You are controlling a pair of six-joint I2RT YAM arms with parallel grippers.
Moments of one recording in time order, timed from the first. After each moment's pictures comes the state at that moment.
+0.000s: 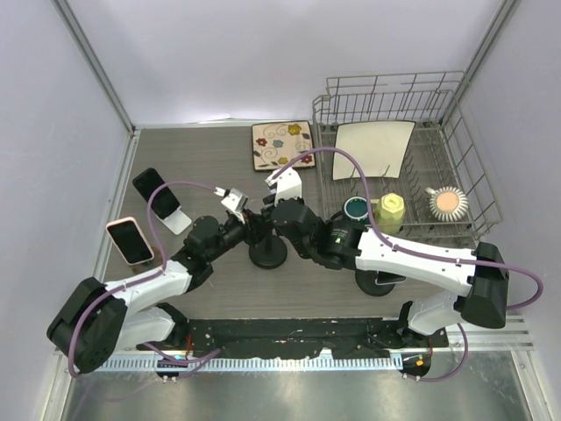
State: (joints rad) left arm -0.62 1.16 0.37 0.70 0.21 -0.33; right arm 1.17 1.41 1.20 -0.27 0.70 0.29
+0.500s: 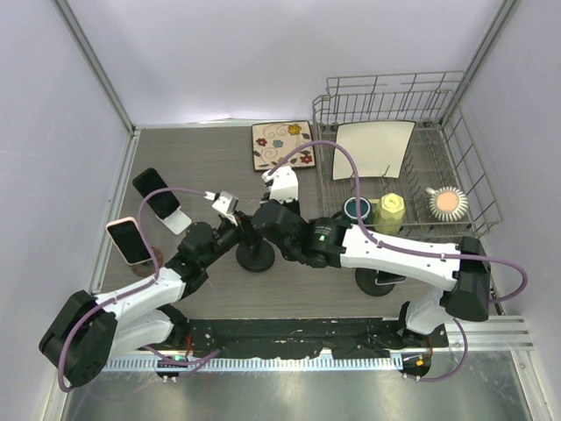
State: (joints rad) left arm -0.62 1.06 0.32 0.69 0.16 -0.39; right arm 1.21 1.50 1.34 -0.46 0.87 0.52
